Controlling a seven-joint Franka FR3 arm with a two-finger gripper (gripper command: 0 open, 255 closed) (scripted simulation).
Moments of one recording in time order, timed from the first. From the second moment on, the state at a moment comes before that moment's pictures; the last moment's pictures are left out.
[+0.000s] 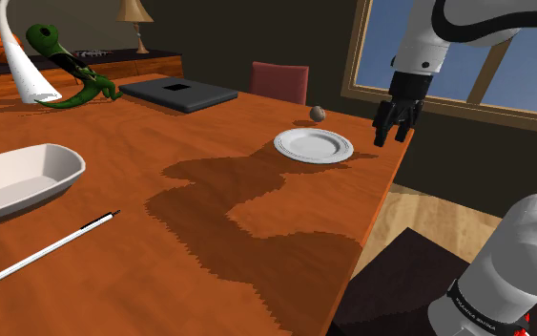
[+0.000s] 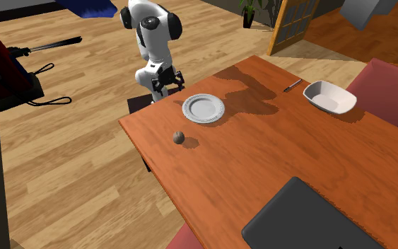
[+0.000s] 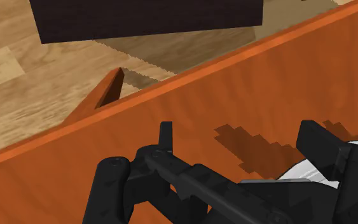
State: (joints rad) arm 0.00 -0.78 -0.02 -2.41 0.10 1.60 0.06
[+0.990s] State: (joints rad) arm 0.04 -0.33 -0.13 -2.07 0.09 1.79 -0.20
